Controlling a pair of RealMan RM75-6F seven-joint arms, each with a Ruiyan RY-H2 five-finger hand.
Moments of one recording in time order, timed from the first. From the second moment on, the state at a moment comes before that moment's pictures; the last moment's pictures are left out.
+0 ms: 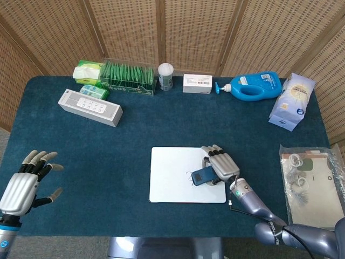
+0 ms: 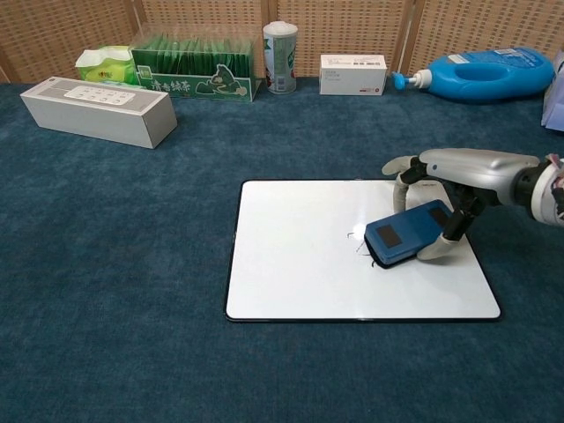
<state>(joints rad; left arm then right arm) -0.12 -1.00 0.00 -1.95 1.57 1.45 0.08 0.70 -1.51 0.09 -1.50 -1.08 0.85 -0.23</state>
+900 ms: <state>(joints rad) -0.10 -0.99 0.00 -1.91 1.56 1.46 0.03 0.82 -1.65 0.15 -1.44 -1.01 0.79 -0.32</state>
